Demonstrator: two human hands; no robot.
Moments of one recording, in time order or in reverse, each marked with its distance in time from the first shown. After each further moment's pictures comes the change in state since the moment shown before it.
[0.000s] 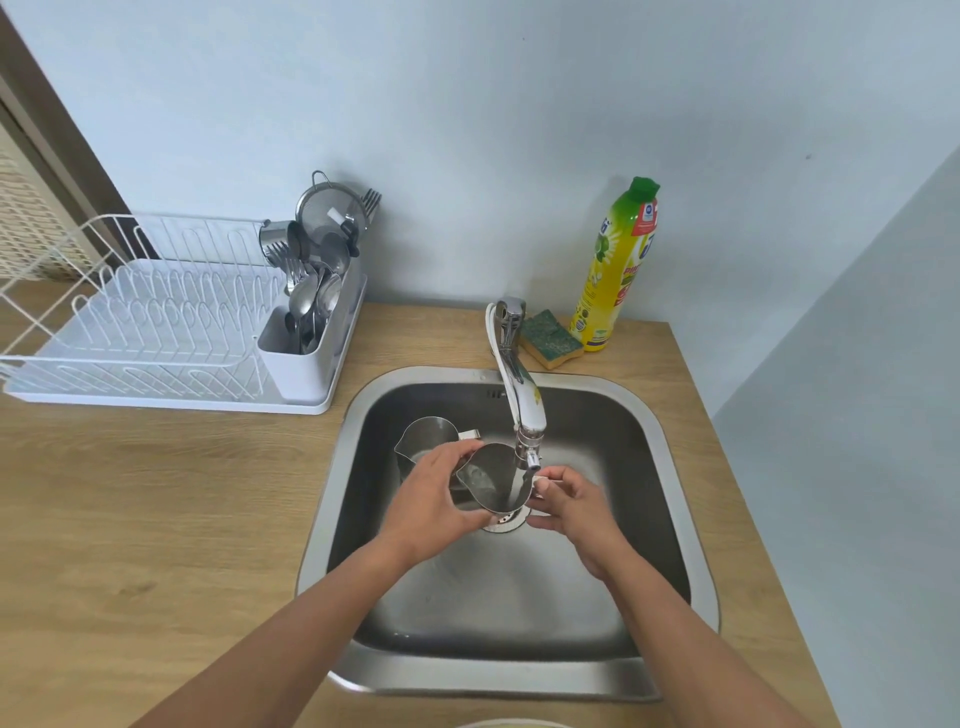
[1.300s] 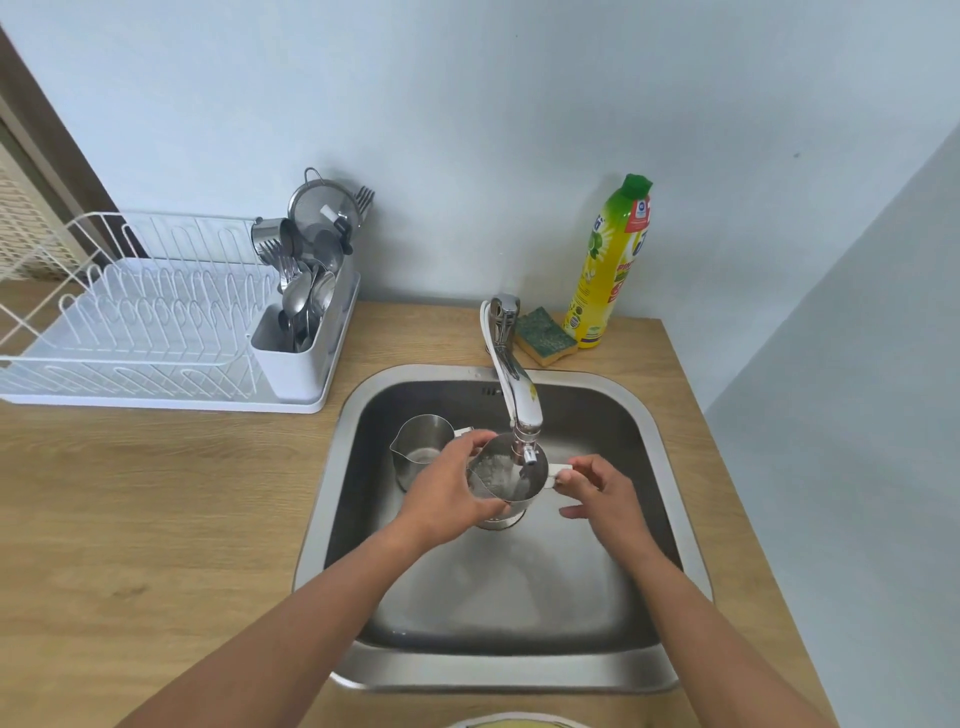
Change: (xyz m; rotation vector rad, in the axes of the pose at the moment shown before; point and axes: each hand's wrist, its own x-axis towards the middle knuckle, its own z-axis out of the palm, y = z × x) left_hand 0.014 0.016 0.008 -0.106 -0.072 -0.053; right_hand -0.016 -0.016 -0.027 -0.200 0.161 -0.178
